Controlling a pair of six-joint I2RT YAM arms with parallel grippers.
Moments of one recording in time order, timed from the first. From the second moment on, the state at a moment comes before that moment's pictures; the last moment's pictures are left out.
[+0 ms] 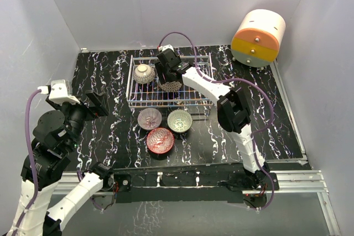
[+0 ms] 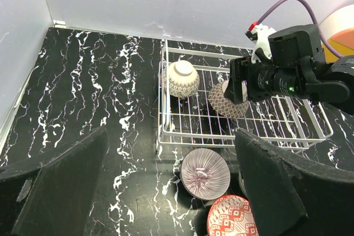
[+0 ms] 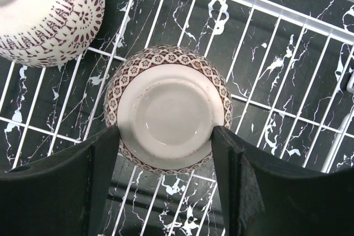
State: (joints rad) left arm -0.48 0.55 1.18 -0.74 -0.43 -0.24; right arm 0.68 2.27 2.07 -0.60 0.29 0.21
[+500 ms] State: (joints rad) left arm -0.48 0.55 1.18 -0.74 -0.43 -0.24; right arm 0.66 2.28 2.07 -0.58 0.29 0.21
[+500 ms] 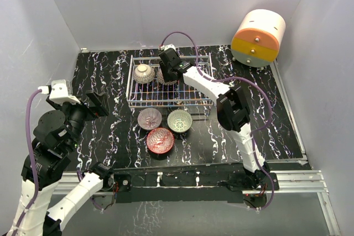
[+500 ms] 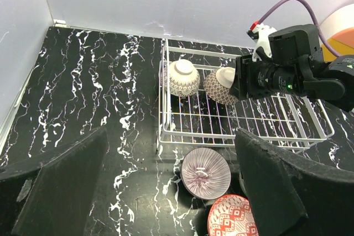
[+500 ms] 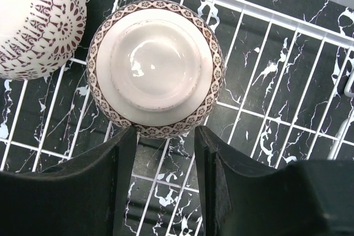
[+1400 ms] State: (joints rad) left arm -0.48 0.56 1.18 -0.74 -0.44 -0.24; right arm 0.74 1.82 1.75 -0.53 0.28 0.21
